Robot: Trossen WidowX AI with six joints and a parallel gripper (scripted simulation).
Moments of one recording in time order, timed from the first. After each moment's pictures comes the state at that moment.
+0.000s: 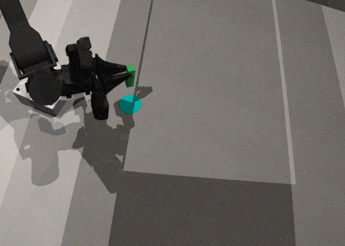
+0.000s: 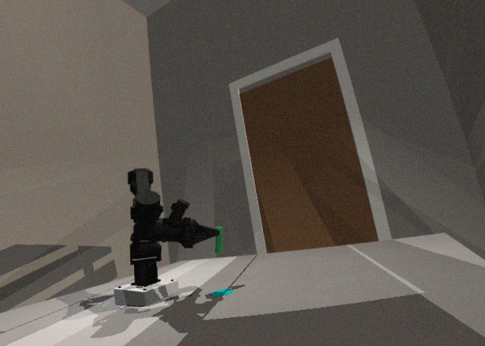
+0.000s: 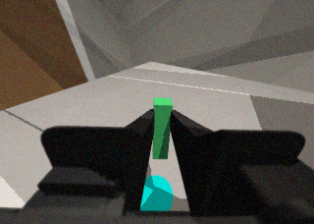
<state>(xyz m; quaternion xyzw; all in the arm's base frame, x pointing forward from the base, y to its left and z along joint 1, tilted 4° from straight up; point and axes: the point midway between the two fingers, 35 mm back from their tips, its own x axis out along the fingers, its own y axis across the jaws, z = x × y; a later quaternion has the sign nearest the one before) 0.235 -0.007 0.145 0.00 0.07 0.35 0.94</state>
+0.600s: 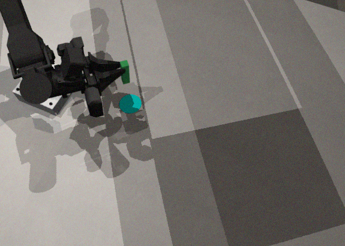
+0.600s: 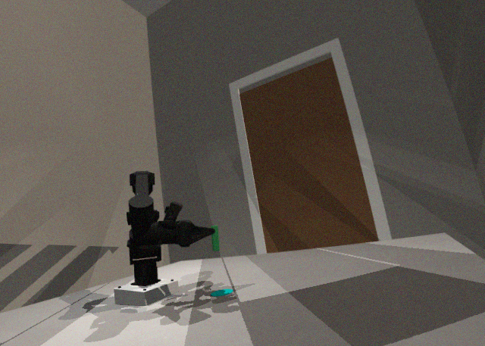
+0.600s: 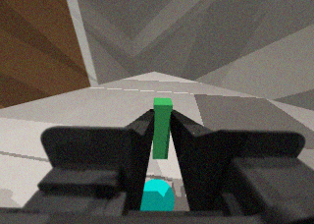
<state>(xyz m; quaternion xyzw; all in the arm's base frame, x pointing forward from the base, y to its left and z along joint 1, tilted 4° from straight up) 0.219 -0.005 0.146 -0.02 0.02 0.36 0.93</state>
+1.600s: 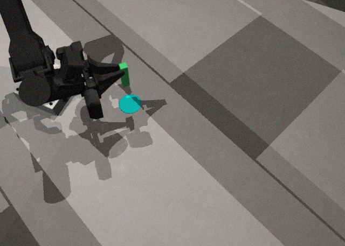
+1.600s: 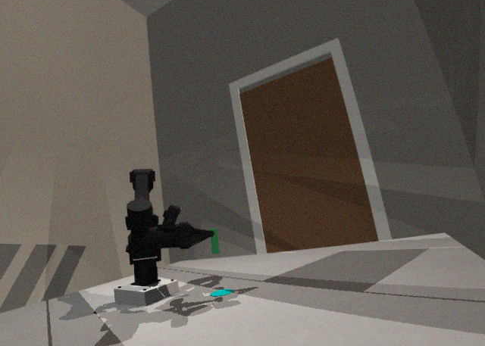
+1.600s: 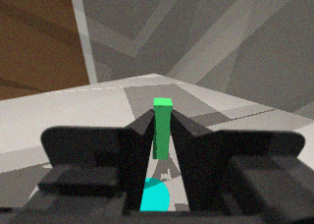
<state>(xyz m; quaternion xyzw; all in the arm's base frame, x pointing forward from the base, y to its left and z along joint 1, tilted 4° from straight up) 0.218 -0.008 0.138 -0.04 0.00 0.36 0.93</state>
